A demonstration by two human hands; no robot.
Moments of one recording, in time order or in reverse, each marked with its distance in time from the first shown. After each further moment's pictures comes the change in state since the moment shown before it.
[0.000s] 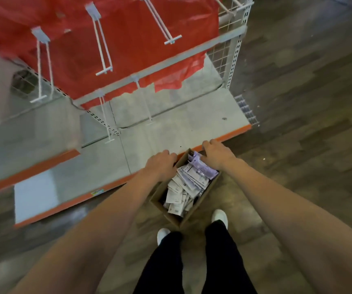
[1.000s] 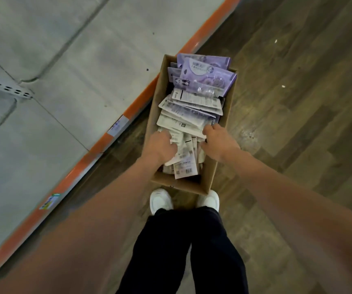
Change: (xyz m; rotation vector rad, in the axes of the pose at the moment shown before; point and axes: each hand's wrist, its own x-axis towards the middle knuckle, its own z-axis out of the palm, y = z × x) left_hand 0.220 -0.108 0.352 -0.169 -0.144 0.111; right_hand 0.160 0.023 0.403 0.337 0.004 0.439
